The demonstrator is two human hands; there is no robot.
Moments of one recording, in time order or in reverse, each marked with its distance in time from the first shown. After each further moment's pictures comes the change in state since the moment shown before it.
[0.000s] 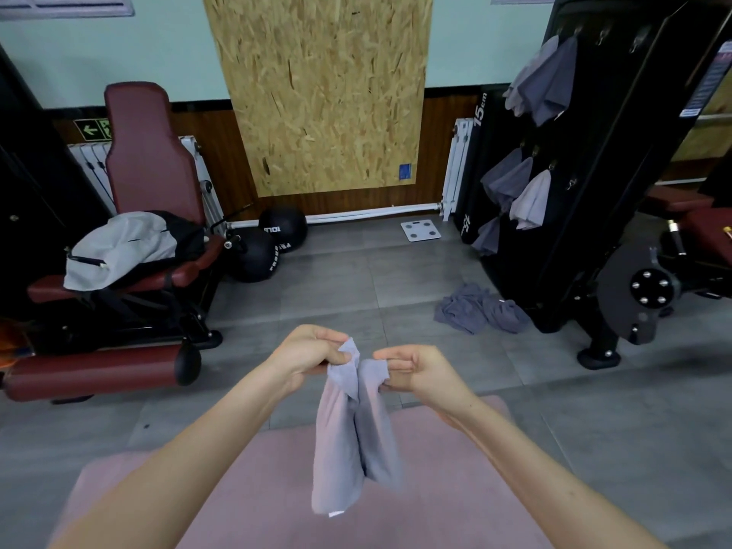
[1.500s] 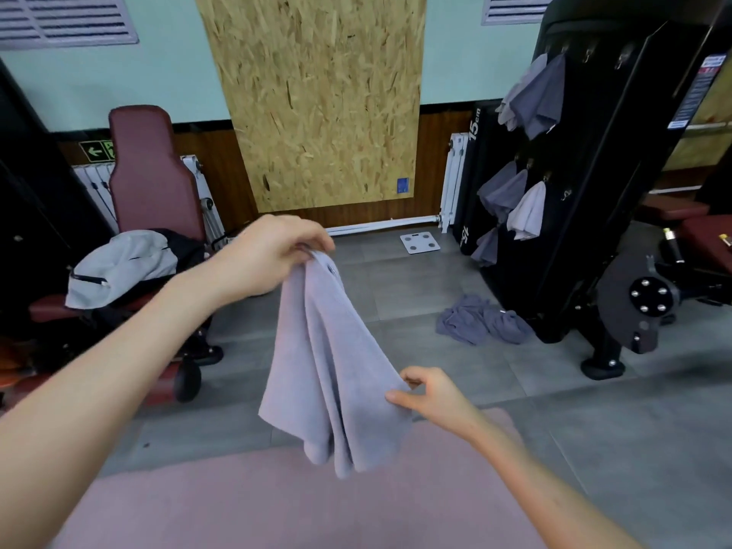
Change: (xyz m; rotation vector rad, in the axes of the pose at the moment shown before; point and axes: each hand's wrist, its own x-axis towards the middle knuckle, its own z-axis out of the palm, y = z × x) left_hand -0.051 0.139 -0.054 1.045 0.171 1.088; right_hand 0.010 0.030 -0.032 -0.574 0.051 -0.143
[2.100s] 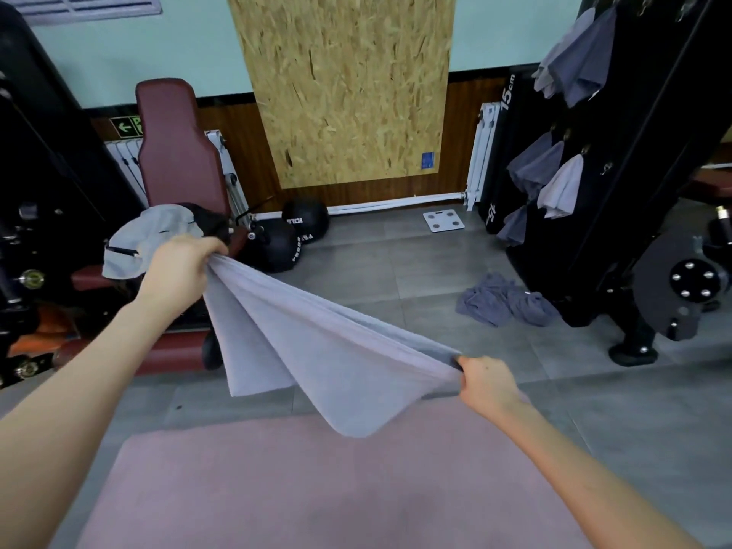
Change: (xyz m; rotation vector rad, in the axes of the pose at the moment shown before) left_hand -0.101 -0.124 0.019 0.425 0.175 -0.352; right_hand 0.005 0.053 -0.010 -0.944 0.066 0.084
